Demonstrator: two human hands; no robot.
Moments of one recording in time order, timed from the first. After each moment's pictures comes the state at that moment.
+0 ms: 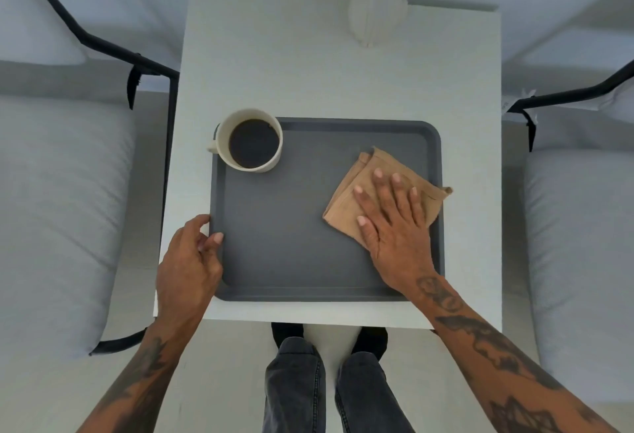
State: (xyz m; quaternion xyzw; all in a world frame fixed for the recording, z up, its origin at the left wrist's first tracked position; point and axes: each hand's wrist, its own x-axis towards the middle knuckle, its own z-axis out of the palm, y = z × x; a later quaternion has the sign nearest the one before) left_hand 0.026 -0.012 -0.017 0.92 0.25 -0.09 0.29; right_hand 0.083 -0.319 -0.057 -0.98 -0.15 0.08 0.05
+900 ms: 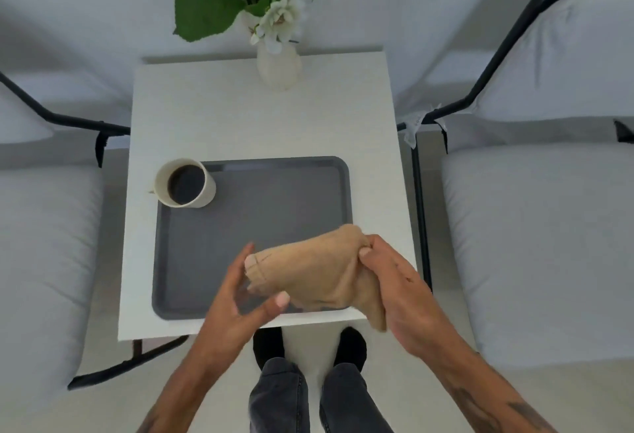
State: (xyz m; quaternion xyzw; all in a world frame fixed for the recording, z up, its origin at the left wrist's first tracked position) left_hand 0.004 -0.156 0.098 0.73 0.19 -0.29 0.58; right_hand 0.034 -0.391 0.134 -0.67 0.22 0.29 0.65
